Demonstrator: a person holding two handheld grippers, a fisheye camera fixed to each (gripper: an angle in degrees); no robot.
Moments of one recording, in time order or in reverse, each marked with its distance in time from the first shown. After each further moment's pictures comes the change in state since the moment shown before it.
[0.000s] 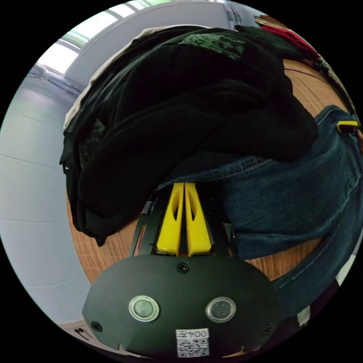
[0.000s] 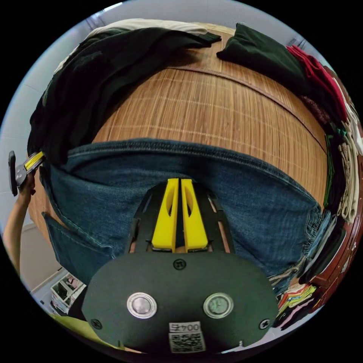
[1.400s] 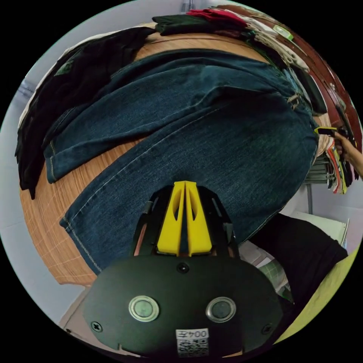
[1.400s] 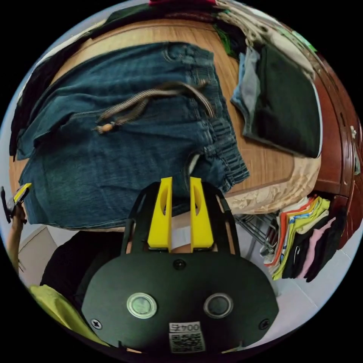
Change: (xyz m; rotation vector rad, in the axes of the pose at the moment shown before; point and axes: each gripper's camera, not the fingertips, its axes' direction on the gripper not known) left arm 0.266 0.162 0.034 -0.085 0.404 0.094; right arm 0.200 0.226 0.064 -0.155 0.126 0.300
